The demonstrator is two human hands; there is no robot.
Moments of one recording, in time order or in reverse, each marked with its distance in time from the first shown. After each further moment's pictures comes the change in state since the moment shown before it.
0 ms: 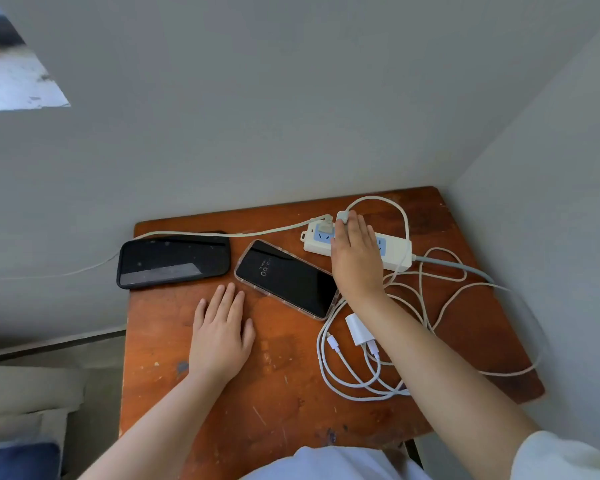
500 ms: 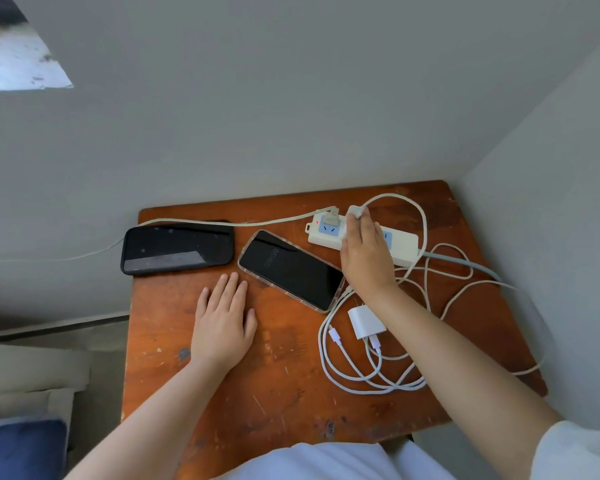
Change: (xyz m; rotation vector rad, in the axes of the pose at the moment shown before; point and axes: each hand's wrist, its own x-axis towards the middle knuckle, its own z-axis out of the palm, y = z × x) left_hand 0.000 -0.001 0.001 0.027 -0.009 -0.009; right_hand -0.004 0.011 0.001 -0.011 -0.099 -0.008
